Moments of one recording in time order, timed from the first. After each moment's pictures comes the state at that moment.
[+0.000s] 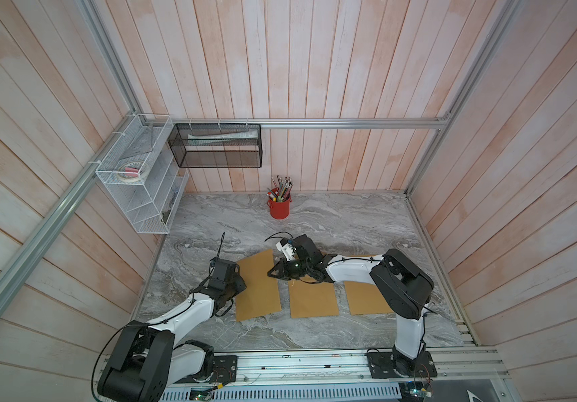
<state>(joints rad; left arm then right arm) -0.29 1.20 0.42 -0.16 -0.03 -0.79 0.84 1.93 1.09 0.17 -0.56 0.84</state>
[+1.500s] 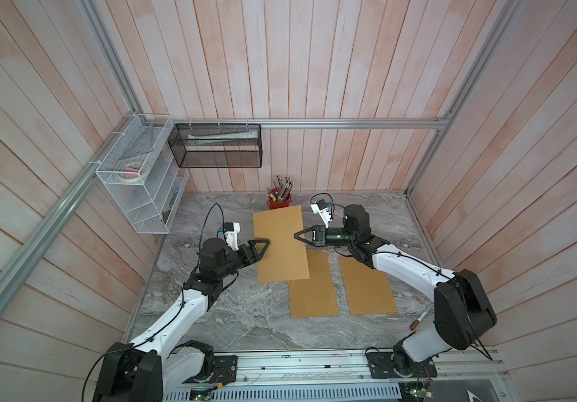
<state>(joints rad) -0.27 1.11 0.57 0.26 0.53 -0.80 0.53 1.55 1.03 0.24 -0.90 0.74</state>
